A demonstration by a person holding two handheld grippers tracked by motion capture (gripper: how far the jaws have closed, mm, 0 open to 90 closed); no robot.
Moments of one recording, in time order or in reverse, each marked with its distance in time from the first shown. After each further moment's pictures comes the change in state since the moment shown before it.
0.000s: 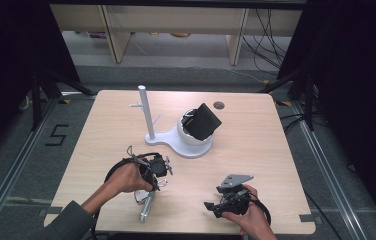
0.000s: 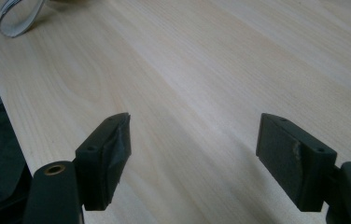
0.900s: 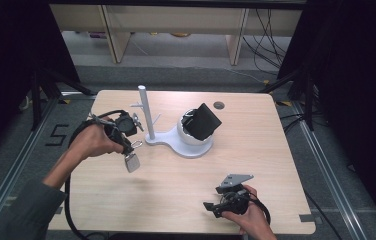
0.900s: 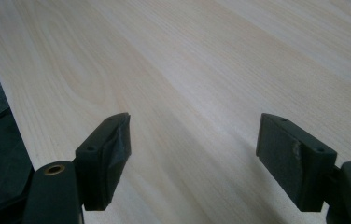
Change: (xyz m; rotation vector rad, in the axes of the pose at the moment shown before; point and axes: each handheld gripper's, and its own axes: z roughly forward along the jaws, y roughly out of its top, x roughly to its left) left arm 0.067 -0.036 -0.110 -0.042 0.149 -0.171; right arm -0.002 0.000 0.001 0.008 0.027 0.009
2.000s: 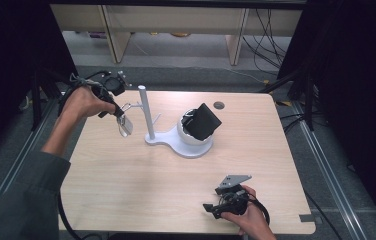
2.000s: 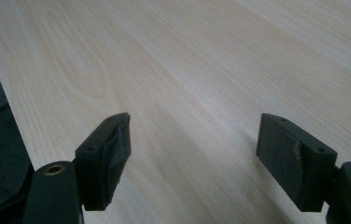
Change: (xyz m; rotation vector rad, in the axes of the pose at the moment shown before) left arm 0.077 0.018 -0.032 -0.073 0.083 -0.223; right arm 0.001 -0.001 0.003 0.025 0.006 -0.002
